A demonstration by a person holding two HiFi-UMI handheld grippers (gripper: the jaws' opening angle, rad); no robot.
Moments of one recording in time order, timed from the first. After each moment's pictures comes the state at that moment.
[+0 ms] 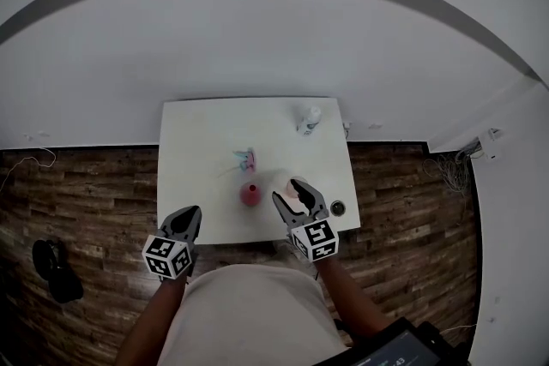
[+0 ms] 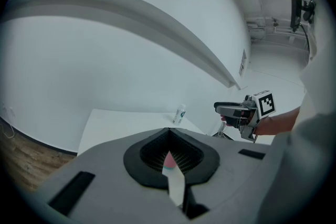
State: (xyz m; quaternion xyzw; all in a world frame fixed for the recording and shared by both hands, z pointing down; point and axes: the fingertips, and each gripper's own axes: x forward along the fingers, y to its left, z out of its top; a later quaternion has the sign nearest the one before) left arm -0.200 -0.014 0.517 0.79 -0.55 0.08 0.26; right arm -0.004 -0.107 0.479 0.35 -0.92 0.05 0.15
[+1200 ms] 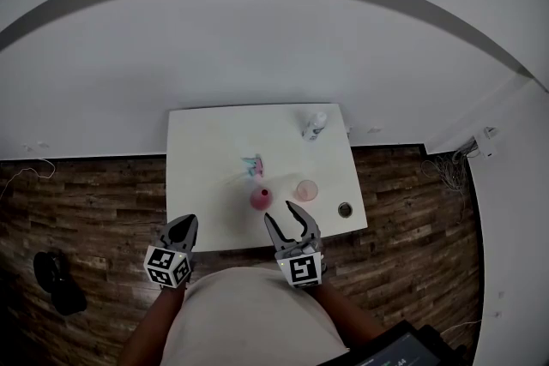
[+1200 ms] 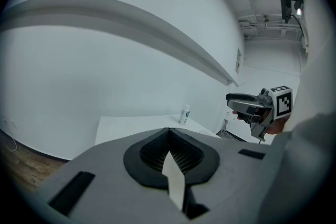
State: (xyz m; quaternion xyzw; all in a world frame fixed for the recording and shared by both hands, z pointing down) left arm -0.251 0.008 0.522 0.80 -0.55 0.08 0.21; right arm -0.058 -0.040 0.448 0.40 -0.90 -0.09 0.13
